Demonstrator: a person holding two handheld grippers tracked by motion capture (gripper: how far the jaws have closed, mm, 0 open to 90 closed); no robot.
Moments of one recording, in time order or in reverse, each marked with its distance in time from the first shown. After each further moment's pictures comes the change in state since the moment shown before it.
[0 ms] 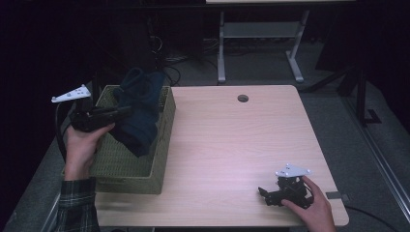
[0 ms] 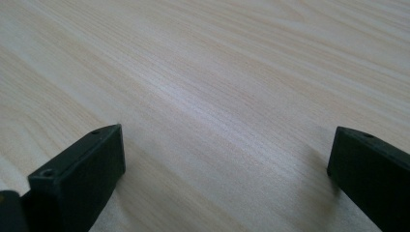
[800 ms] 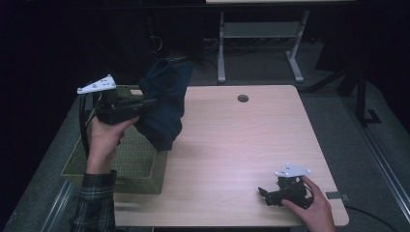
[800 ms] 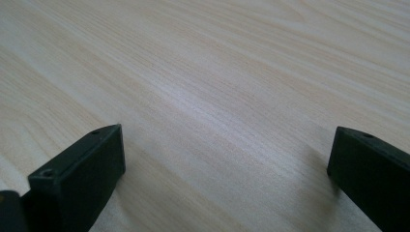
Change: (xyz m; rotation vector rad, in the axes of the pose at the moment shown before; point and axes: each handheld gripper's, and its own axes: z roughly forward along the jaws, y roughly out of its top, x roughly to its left) left arm -0.041 0.027 0.048 -0.028 -0.126 0.076; right arm 0.000 0.000 0.000 0.001 0.000 0.001
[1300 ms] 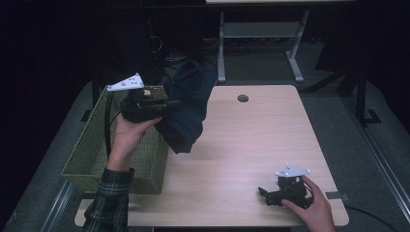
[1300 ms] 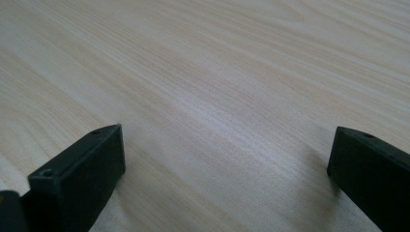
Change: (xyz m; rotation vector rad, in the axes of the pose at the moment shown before) left arm -0.021 0.006 0.050 0.027 -0.086 0.035; right arm 0.000 0.000 0.000 -0.002 -0.001 -0.001
